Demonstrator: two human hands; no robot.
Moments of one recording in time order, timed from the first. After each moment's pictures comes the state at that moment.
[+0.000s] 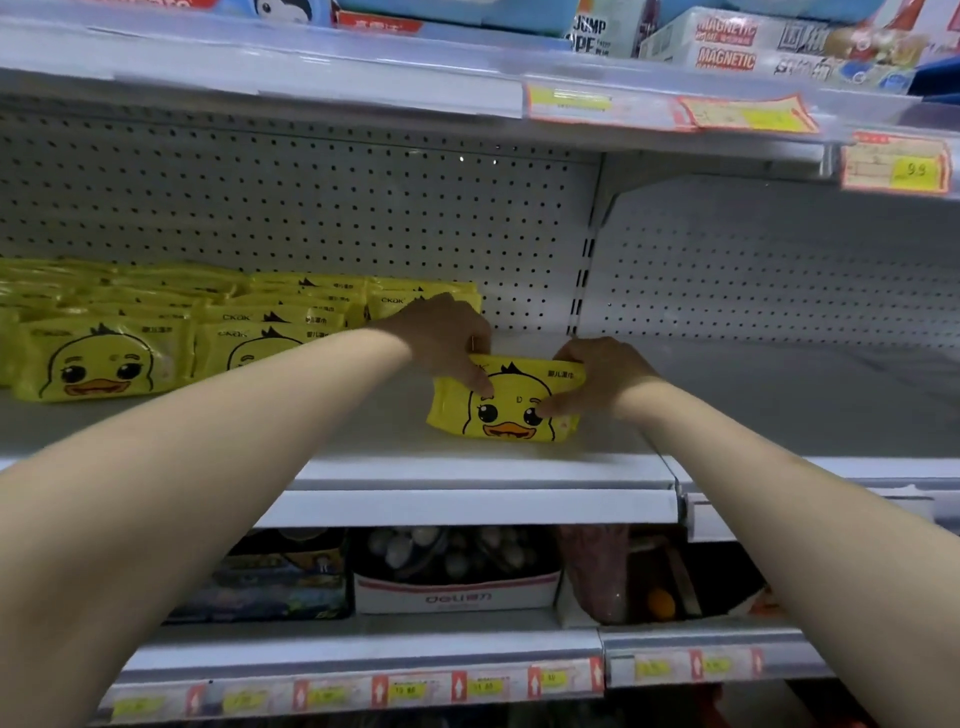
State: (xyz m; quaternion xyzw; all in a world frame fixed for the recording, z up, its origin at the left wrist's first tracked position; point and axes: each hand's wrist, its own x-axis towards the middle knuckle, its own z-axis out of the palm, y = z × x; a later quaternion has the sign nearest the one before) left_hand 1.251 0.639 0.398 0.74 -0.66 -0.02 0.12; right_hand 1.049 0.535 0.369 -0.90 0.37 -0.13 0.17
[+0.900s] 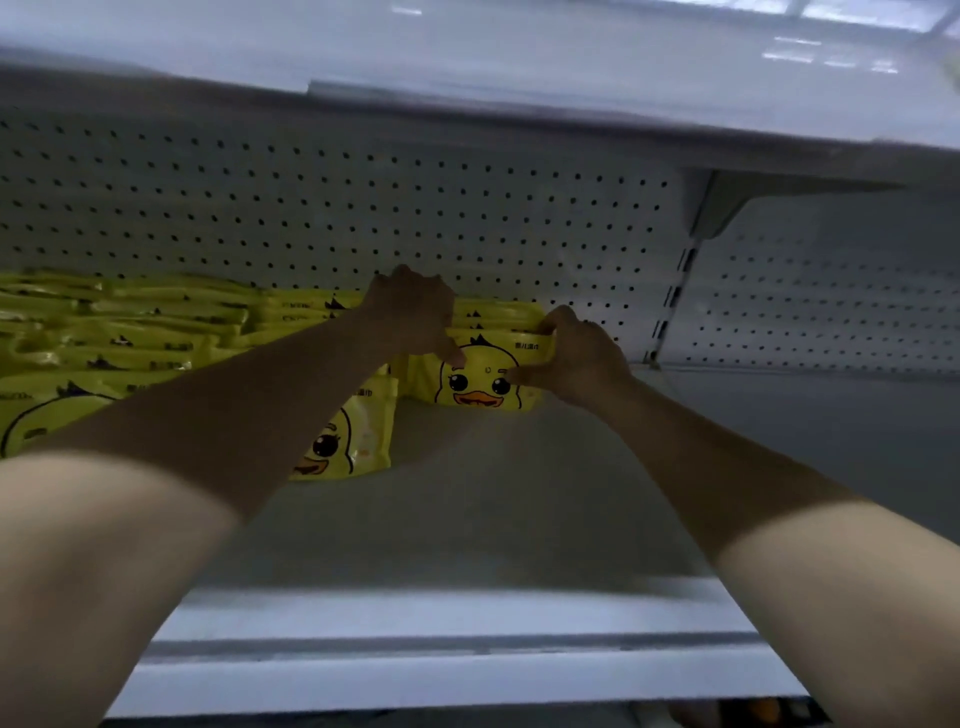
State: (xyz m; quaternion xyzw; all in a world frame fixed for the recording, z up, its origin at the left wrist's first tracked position) left_hand 1.407 0.571 0.399 0.83 -0.55 0.04 0.04; right_hand 1.225 0.458 0.348 -0.88 0.40 -0.20 0.14
